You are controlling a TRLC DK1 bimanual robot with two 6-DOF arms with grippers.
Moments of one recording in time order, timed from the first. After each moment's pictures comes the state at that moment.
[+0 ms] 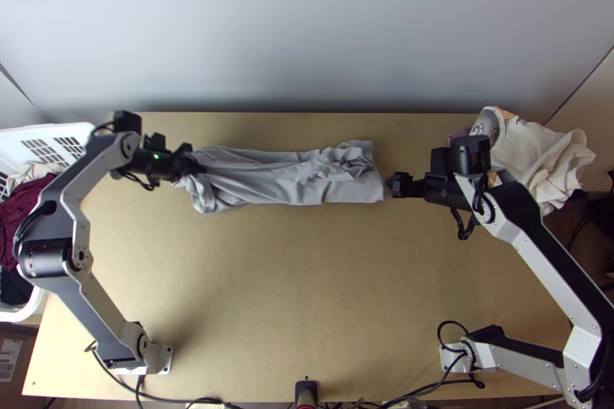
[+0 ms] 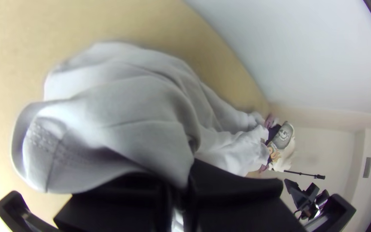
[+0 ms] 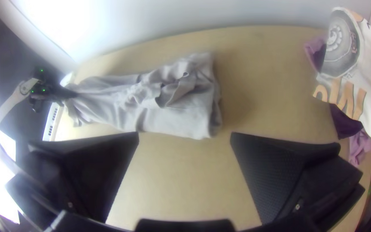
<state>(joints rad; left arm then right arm) 0.13 1.90 1.47 -0.76 0.72 -0.29 0.31 1.29 1.11 -0.61 -0.22 0.34</state>
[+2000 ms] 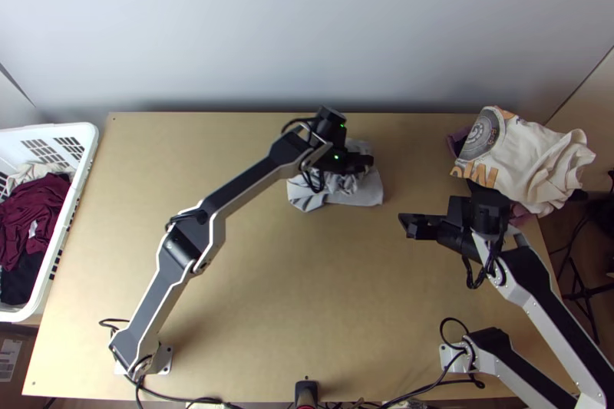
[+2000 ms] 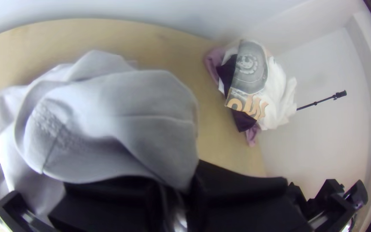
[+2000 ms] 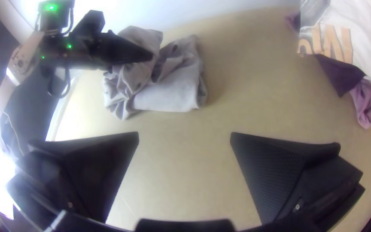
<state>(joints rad) -0.72 2.37 2.30 -0.61 0.34 -0.63 0.24 0.94 0.64 -0.39 -0.26 0.37</state>
